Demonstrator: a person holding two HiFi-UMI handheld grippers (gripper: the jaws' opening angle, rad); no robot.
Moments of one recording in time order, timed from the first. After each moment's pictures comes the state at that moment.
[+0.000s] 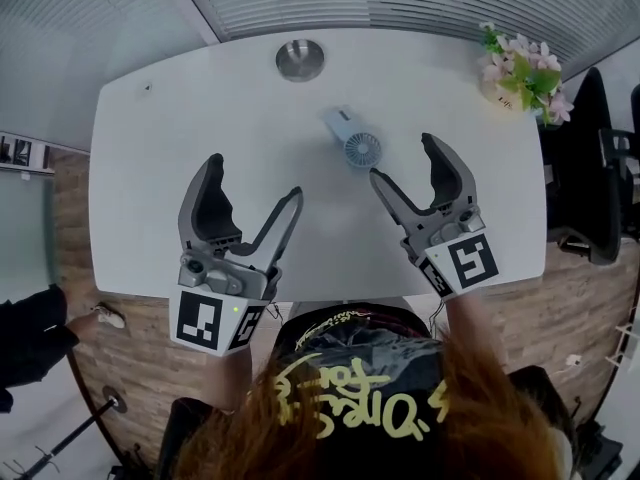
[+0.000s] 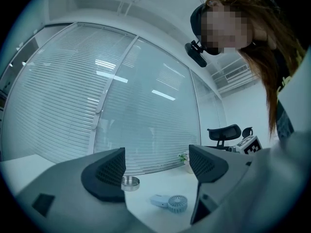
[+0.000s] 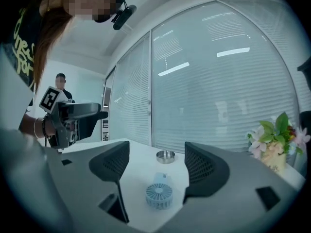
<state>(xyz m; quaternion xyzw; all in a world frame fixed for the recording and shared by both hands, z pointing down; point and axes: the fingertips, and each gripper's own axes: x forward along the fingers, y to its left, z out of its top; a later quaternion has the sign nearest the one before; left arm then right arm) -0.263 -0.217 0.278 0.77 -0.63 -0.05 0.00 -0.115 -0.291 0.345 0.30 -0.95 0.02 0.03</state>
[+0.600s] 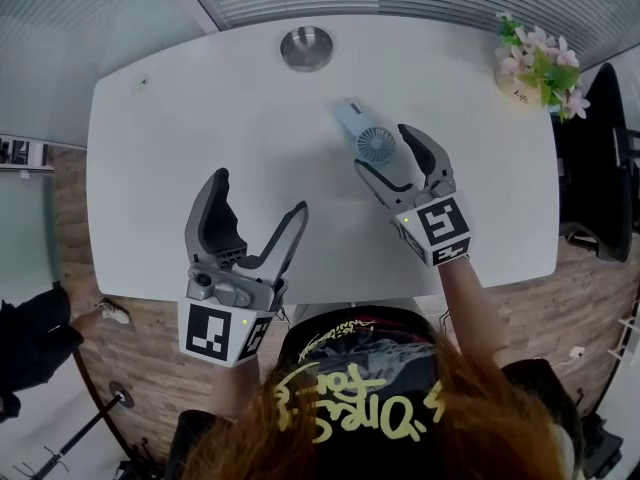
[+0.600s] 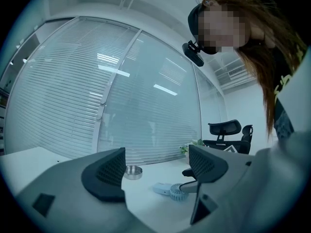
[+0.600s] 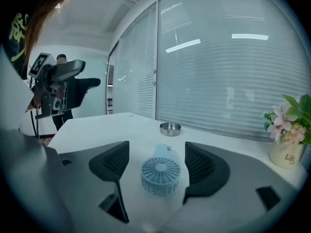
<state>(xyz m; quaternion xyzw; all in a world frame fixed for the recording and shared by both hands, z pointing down) -0.276 -0.210 0.313 0.77 -0.63 -0.03 0.03 -0.161 -0.313 0.450 0.26 -0.95 0.02 0.16</state>
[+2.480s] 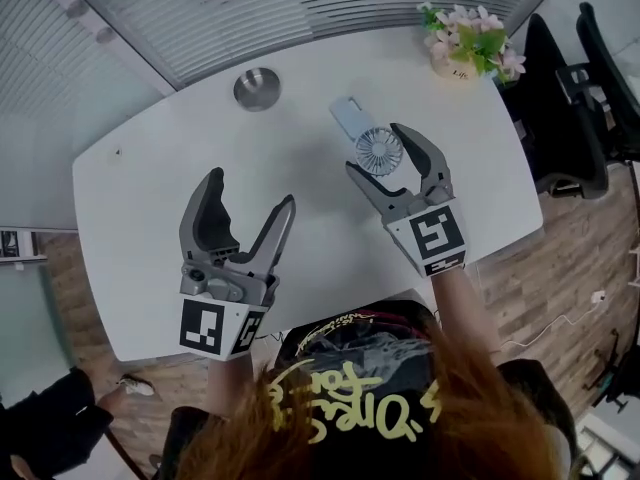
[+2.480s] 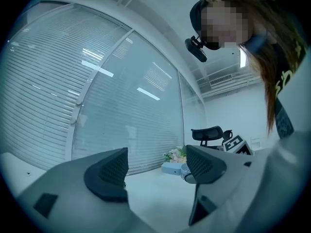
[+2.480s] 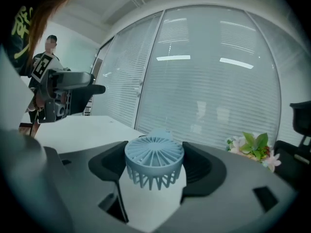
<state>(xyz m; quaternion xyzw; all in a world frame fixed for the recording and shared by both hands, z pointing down) -0.259 -0.241 0.288 0.85 -0.53 -0.05 0.00 -0.120 -0.309 0.377 0.39 -0.91 -0.05 0.15</state>
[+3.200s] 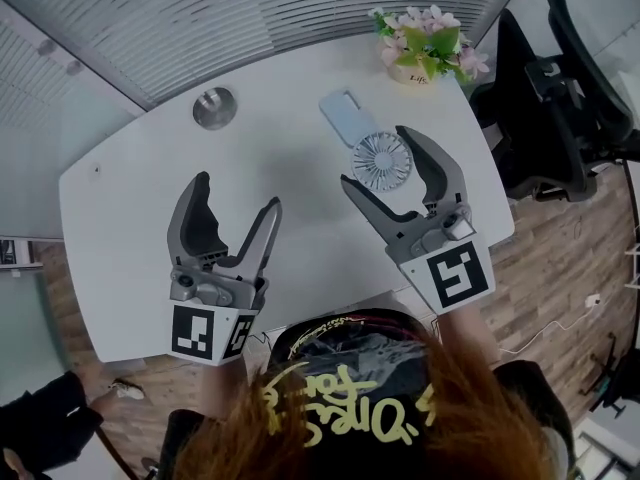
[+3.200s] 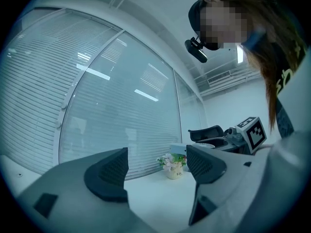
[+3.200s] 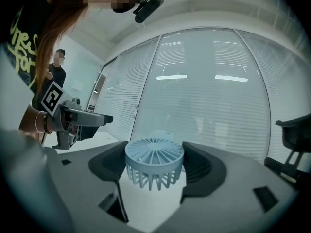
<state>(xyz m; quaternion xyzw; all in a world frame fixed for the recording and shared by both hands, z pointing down) -0.171 -0.254 0.270 0.84 -0.54 -0.05 -0.02 -0.029 -0.289 0.283 0.40 -0.91 -0.08 0.05</state>
